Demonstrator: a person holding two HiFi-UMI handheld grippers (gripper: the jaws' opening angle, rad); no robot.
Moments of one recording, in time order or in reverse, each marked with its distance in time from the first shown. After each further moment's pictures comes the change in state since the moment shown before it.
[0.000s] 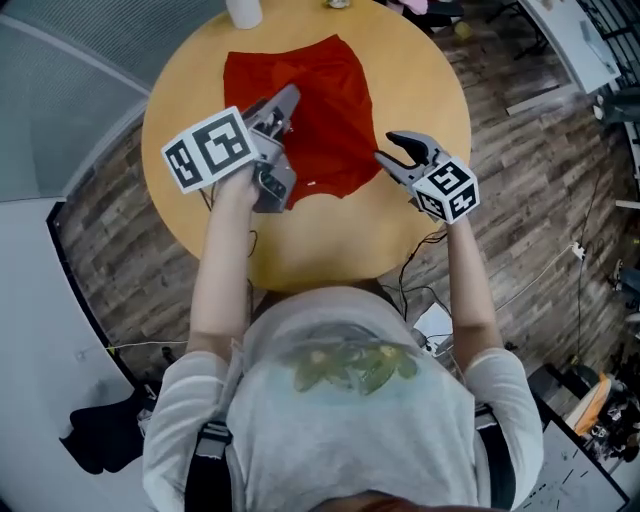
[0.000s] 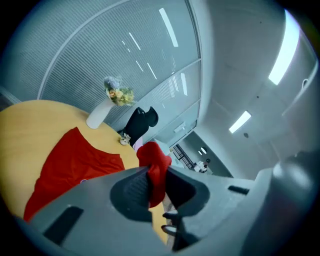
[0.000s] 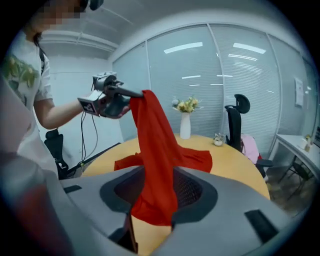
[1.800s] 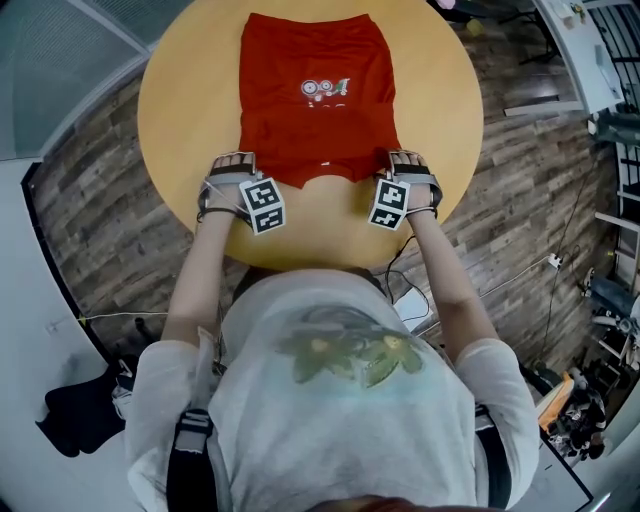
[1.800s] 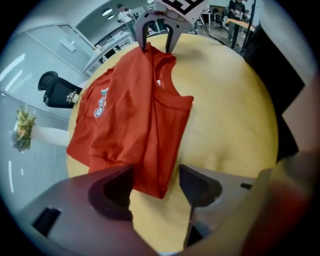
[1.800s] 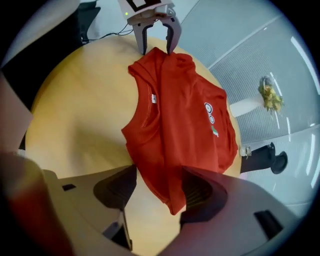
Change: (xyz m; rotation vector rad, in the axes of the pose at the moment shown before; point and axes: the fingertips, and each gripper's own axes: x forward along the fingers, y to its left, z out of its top) left arm -0.098 0.281 -0.238 1.632 1.213 0.370; right arm 0.084 0.033 -0.180 -0.910 0.820 -0.074
